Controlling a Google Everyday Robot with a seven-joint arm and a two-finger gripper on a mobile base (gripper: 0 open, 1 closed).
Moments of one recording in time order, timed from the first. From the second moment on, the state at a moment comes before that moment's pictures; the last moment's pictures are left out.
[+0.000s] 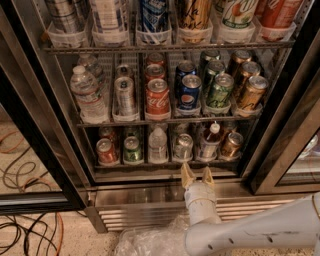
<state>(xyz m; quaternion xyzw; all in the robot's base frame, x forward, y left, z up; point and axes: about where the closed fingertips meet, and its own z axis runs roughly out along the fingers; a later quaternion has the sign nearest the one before) 0.568 -0.136 0.585 0.13 0.74 0.10 0.65</state>
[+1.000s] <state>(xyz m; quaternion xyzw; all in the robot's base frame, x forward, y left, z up) 0.592 -0.156 0.583 0.11 0.71 0.04 0.69</state>
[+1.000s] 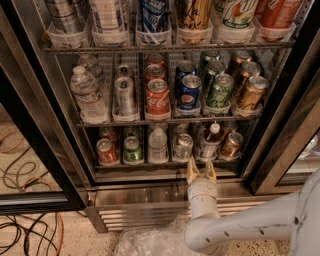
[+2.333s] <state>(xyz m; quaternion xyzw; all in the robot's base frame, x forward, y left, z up) 0.601 -0.177 0.595 0.08 0.68 -0.03 0.73</state>
